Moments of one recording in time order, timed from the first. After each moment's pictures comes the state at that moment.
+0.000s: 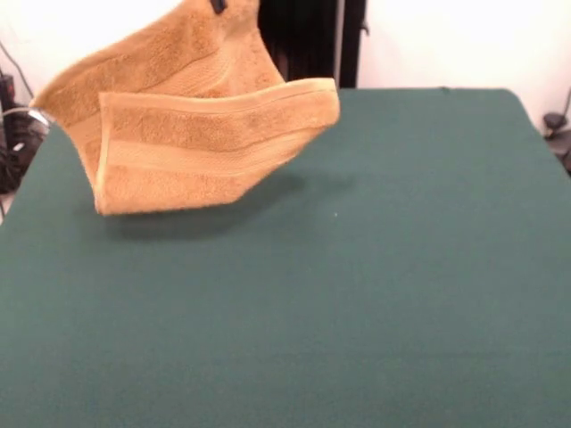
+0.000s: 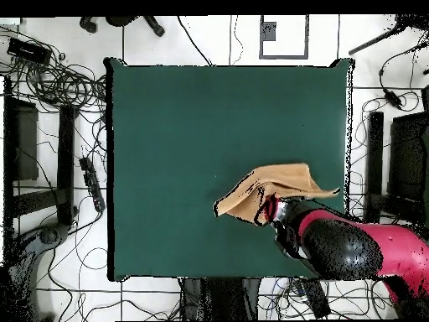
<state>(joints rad) -1.19 -0.99 0.99 2.15 -0.31 0.58 1.91</state>
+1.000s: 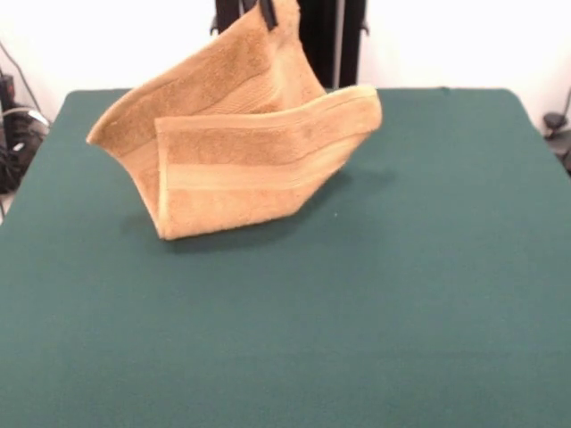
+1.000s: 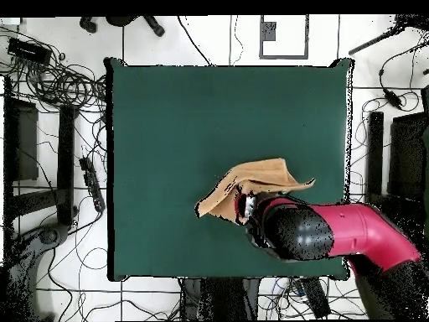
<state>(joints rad) -0.96 -1.01 0.84 2.08 -0.35 0.67 1.91</state>
